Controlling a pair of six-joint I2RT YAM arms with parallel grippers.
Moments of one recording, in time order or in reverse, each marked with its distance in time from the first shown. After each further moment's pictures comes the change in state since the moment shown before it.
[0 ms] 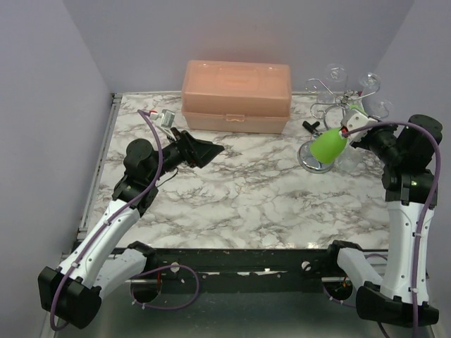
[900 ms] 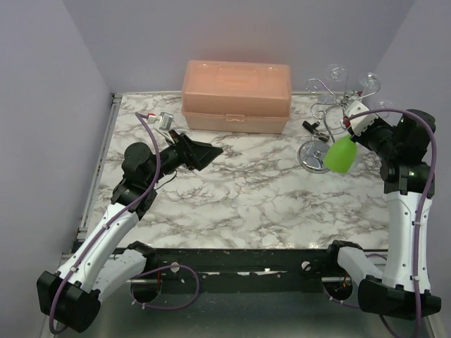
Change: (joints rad) left arm 0.000 -0.028 -0.023 0.008 0.001 -0.011; right arm 0.000 0.042 -0.018 -0.030 0.117 0.105
